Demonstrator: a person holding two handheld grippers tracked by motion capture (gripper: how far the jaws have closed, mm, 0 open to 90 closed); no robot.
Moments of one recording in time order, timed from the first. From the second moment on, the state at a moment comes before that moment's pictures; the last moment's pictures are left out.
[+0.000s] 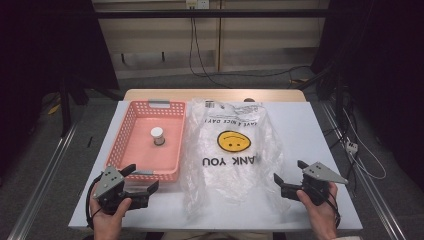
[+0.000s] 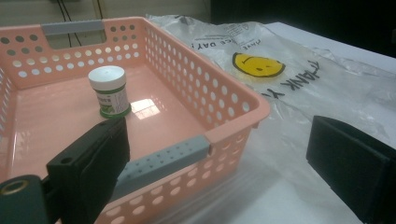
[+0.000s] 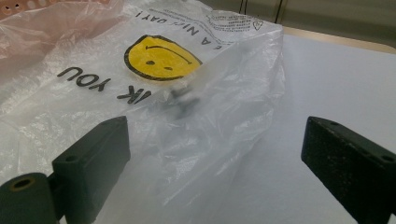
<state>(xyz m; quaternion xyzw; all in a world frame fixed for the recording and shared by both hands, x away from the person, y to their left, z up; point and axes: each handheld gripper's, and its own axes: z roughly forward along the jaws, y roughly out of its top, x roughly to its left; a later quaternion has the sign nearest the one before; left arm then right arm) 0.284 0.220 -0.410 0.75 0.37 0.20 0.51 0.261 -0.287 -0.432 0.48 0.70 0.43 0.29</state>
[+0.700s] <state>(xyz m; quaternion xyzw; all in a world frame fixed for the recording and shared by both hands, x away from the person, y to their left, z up) 0.286 0.215 -0.411 0.75 0.38 0.16 0.51 0.269 -0.273 -0.434 0.48 0.74 0.40 0.25</state>
